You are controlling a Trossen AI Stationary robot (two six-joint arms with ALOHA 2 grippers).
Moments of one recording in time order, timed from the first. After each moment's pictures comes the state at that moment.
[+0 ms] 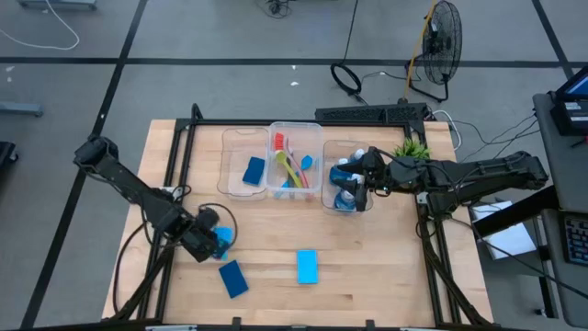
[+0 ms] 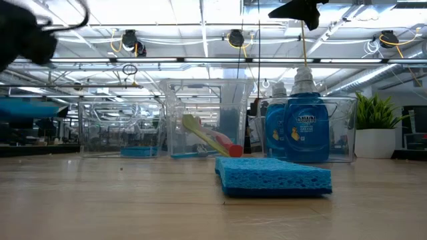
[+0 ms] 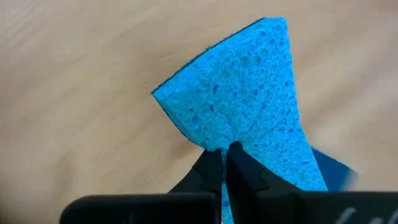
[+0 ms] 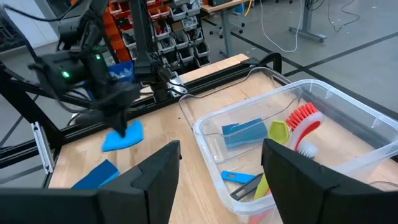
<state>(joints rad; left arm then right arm) -0.67 1.19 0.71 -0.84 -0.12 -1.70 0.10 1.00 0.88 -0.16 0.33 0.35</state>
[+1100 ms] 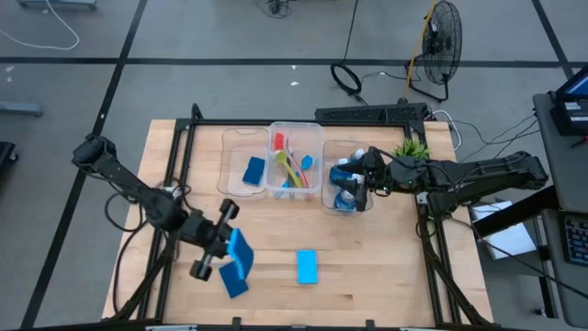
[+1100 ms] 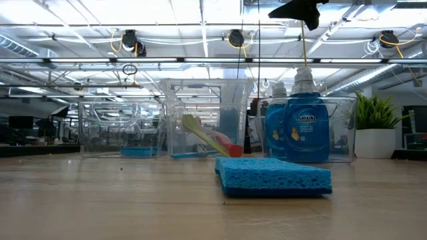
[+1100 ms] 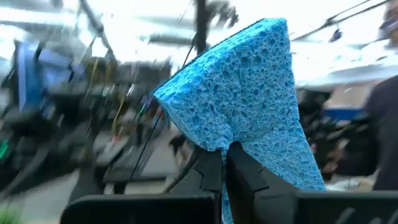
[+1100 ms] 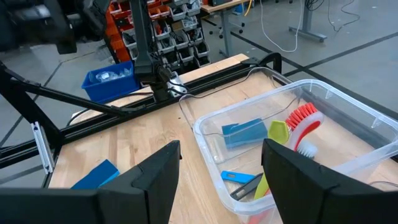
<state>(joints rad) -0.63 1.16 0.71 0.81 -0.27 0.08 0.10 1.00 0.88 -0.16 0.33 0.35</state>
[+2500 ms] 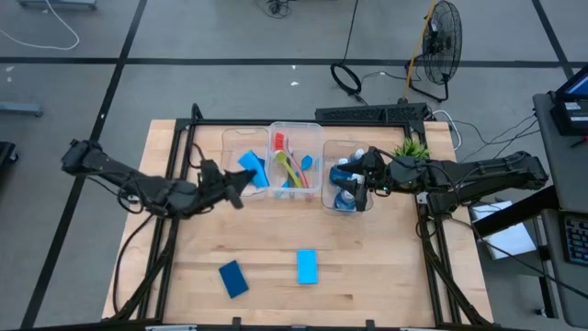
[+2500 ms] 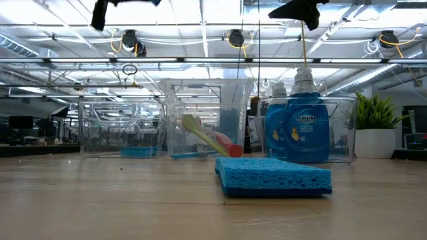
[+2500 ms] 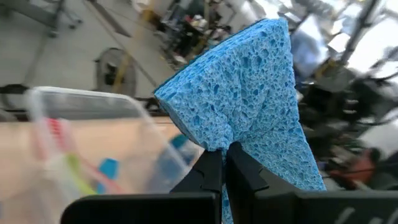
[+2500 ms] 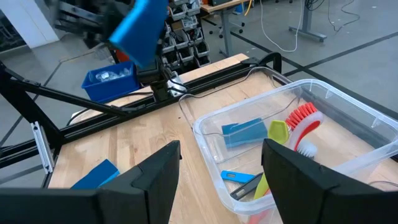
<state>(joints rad) -0.37 1.02 0.71 0.25 -0.93 -0.72 0.10 1.00 0.88 -0.16 0.33 0.35</state>
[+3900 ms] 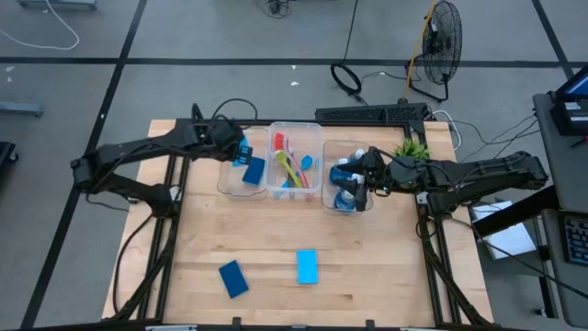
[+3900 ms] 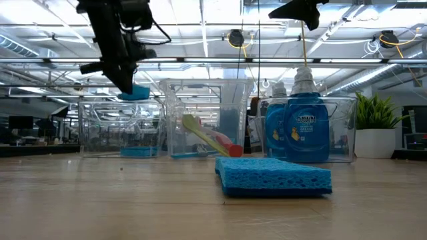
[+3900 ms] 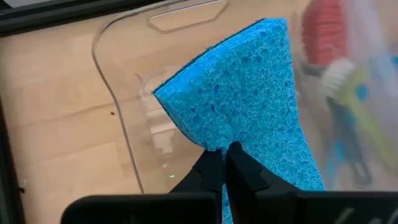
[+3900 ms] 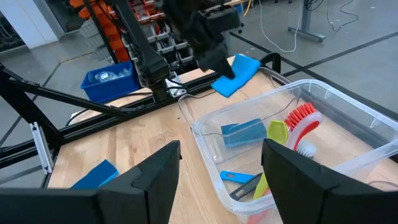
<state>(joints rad) 0.43 1.26 1.02 -0.87 -0.26 -0.81 0.10 1.00 0.88 -0.16 0.34 0.35</state>
